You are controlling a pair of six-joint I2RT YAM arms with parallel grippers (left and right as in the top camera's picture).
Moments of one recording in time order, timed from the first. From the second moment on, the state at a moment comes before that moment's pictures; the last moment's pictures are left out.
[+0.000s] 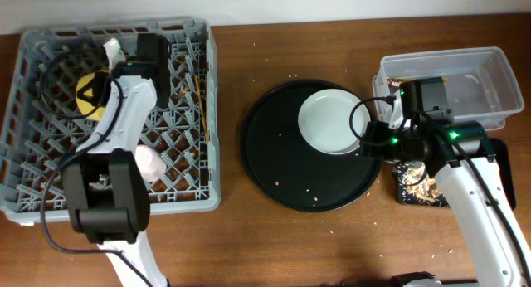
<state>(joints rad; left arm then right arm) -0.04 2.08 1.68 -0.87 -1.28 -0.10 0.09 1.32 1.23 -1.06 -0.12 0.34</state>
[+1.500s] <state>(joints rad) -0.21 1.83 2.04 -1.26 -0.78 -0.10 0.09 1.32 1.23 -1.04 -0.12 0.34</state>
